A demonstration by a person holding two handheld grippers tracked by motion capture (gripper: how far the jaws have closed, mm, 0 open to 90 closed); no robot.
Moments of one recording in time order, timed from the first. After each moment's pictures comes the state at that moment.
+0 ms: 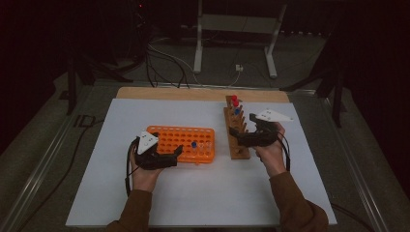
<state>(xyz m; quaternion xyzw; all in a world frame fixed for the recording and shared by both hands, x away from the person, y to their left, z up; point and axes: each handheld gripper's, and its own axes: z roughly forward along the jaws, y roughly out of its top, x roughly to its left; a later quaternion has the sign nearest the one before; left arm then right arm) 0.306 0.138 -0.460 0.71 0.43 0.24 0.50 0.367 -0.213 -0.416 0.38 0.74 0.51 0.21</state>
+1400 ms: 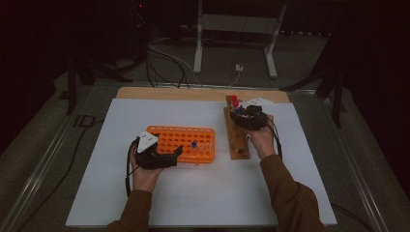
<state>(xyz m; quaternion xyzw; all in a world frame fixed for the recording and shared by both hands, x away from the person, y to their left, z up) 0.310 0.139 -0.466 0.71 0.44 0.22 0.50 0.436 -0.205 -0.446 0.45 0.75 0.44 0.22</state>
